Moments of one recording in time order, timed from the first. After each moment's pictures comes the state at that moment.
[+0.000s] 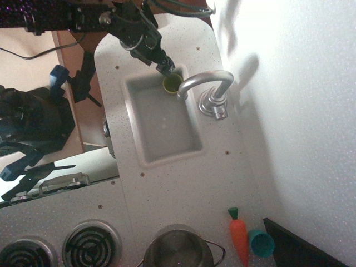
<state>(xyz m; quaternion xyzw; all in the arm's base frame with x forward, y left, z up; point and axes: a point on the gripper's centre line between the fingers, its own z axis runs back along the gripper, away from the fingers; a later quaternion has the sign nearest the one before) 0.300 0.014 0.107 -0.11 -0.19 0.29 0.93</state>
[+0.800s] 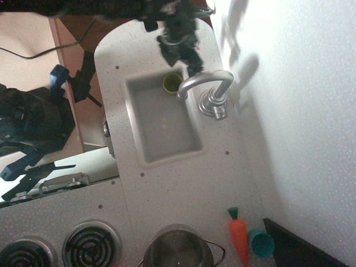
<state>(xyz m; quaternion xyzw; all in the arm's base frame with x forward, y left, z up) 0.355 -0.004 0.095 -0.10 -0.09 0.27 0.95</state>
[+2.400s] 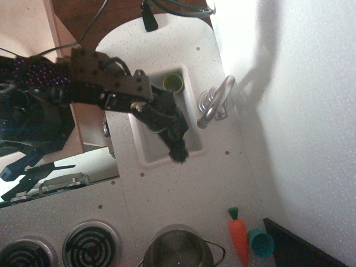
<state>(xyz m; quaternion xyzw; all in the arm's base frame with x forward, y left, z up) 0.280 -0.138 0.114 -0.22 -0.05 0.16 0.96</state>
